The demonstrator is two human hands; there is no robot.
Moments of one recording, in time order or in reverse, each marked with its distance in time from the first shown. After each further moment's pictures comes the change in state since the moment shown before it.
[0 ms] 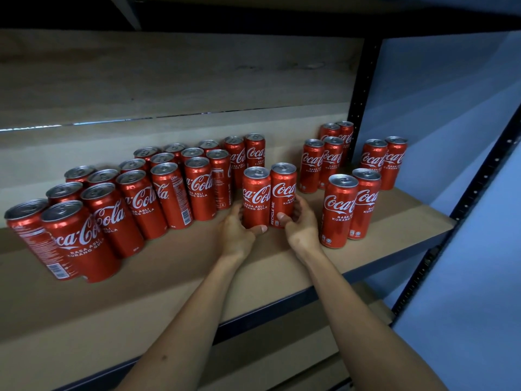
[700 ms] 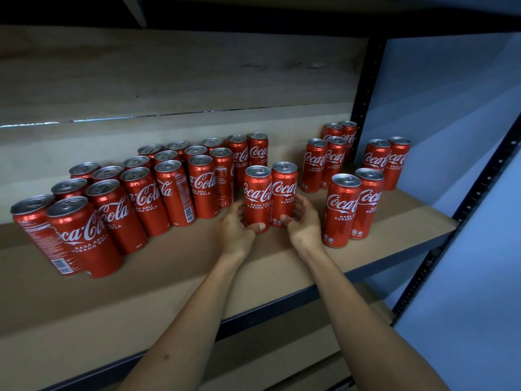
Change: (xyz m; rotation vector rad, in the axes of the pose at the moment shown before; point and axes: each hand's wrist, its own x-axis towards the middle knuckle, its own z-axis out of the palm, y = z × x) left_hand -0.005 0.007 -0.003 -0.063 0.066 -0.005; right_hand -0.003 -0.005 -0.001 0.006 0.000 0.023
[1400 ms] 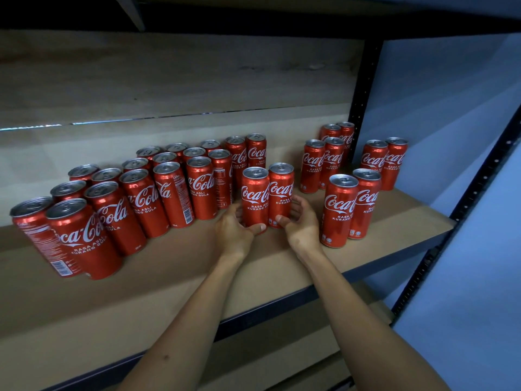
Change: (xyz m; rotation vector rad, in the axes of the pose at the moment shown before) left_hand -0.004 0.005 -0.002 0.143 0.064 0.029; right_hand -0.002 0.000 0.000 -0.038 0.024 -0.014
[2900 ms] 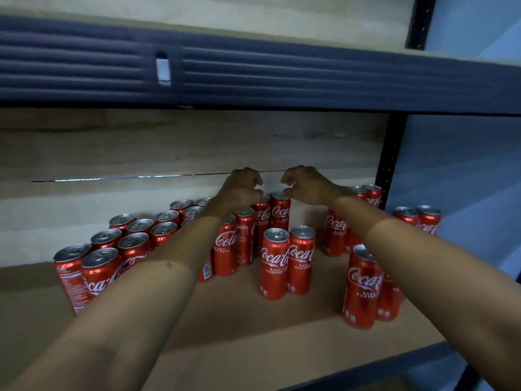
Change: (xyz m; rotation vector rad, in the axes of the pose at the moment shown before) left_hand 0.158 0.137 -0.061 0.586 -0.136 0.398; right_hand 0.154 -0.179 0.022 -0.996 -0.485 -0.562
